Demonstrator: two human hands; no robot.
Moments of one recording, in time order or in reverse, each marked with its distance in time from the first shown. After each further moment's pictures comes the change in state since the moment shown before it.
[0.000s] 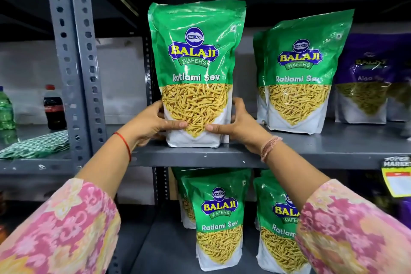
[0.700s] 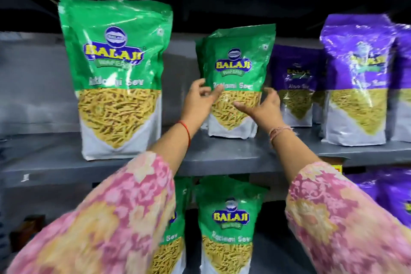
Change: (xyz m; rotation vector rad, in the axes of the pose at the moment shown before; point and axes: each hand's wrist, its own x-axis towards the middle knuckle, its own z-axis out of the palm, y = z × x) left_hand 0.084 0.060 0.221 -0.105 0.220 0.352; right_hand -0.012 0.010 -0.185 -0.510 0.696 0.033
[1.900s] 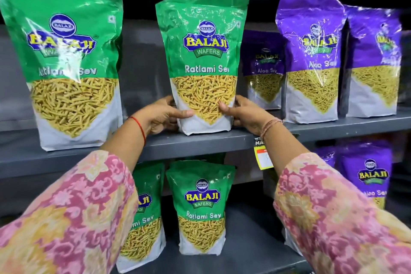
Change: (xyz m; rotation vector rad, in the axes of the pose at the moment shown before) left_hand -0.024 -0.015 -0.013 -0.104 -0.524 -0.438; right_hand -0.023 0.030 -0.051 0.396 -0.593 0.187
